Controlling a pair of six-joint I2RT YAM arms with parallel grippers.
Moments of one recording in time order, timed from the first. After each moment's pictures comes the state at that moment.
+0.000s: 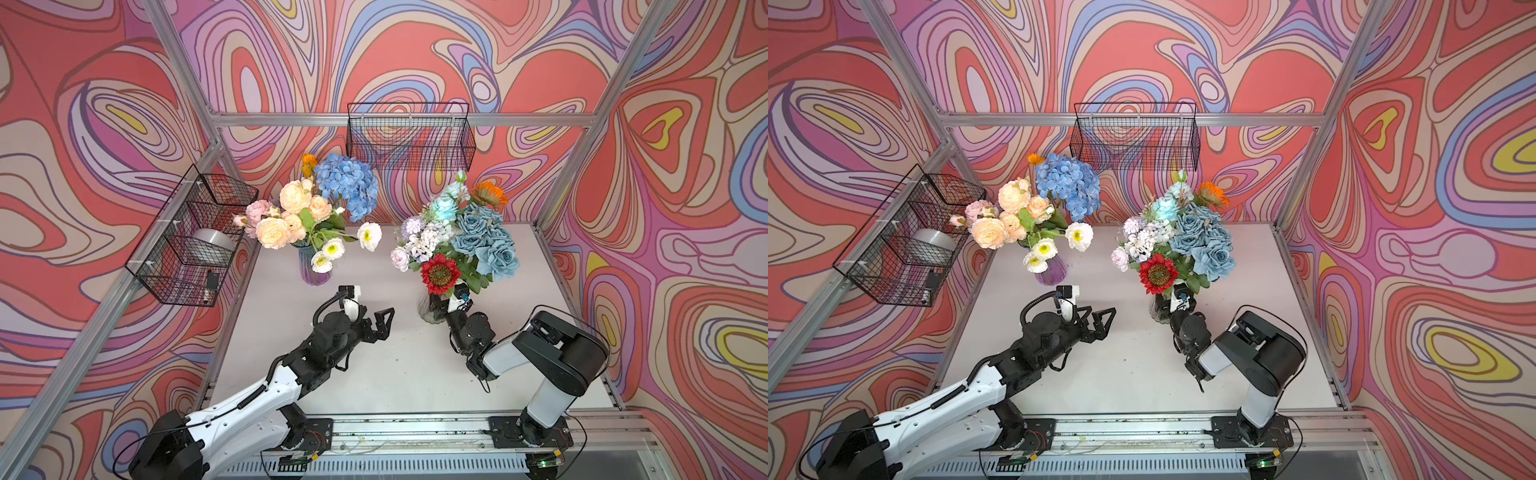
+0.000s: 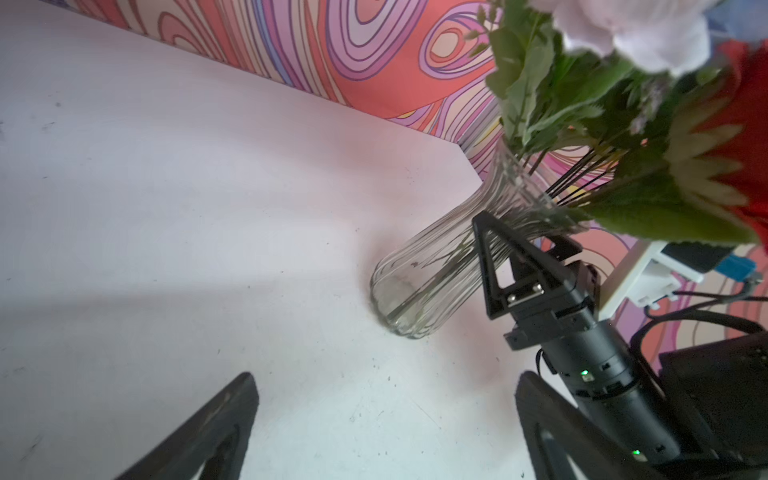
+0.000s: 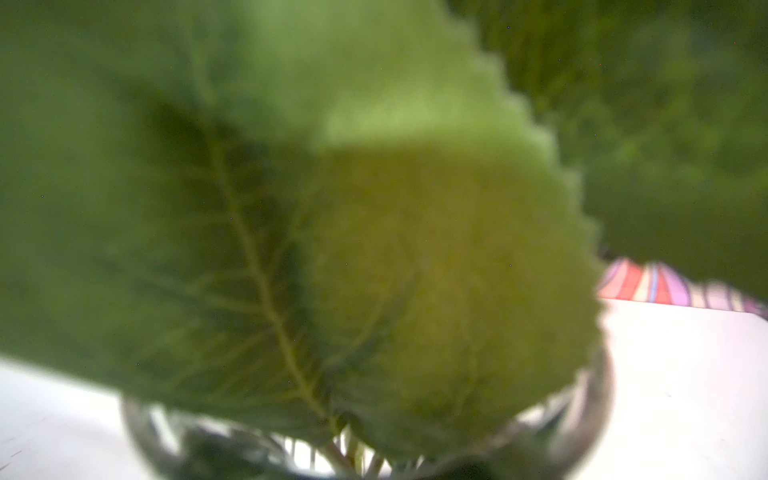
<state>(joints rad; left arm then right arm) -0.74 0.91 0.42 0.19 -0.13 -0.64 0.67 1.75 0.40 1.49 0.43 0.00</state>
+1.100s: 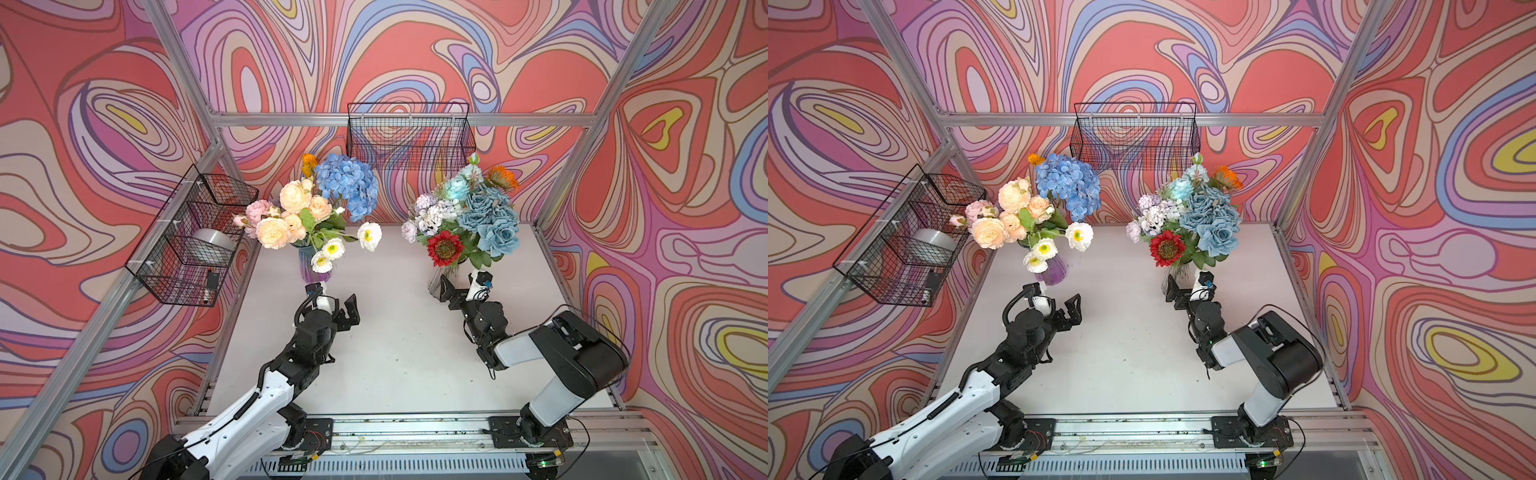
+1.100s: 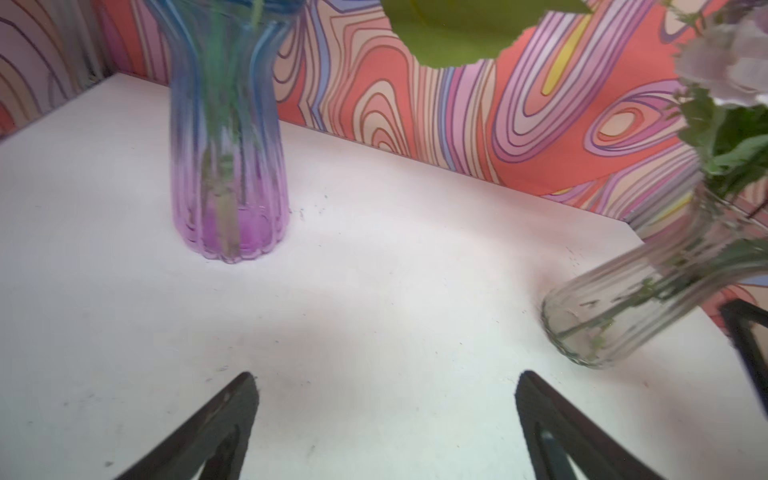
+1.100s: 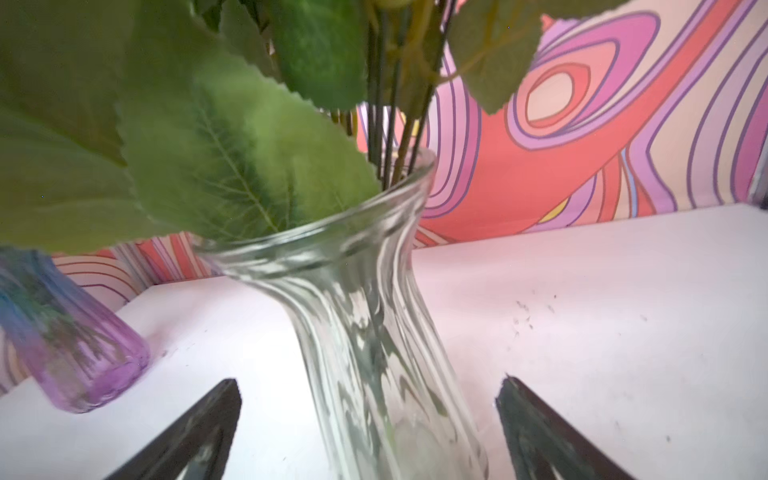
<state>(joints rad) -0.50 0.85 0.36 0.17 -0.37 -0.46 0.49 1.59 0.35 1.25 0.27 0.32</state>
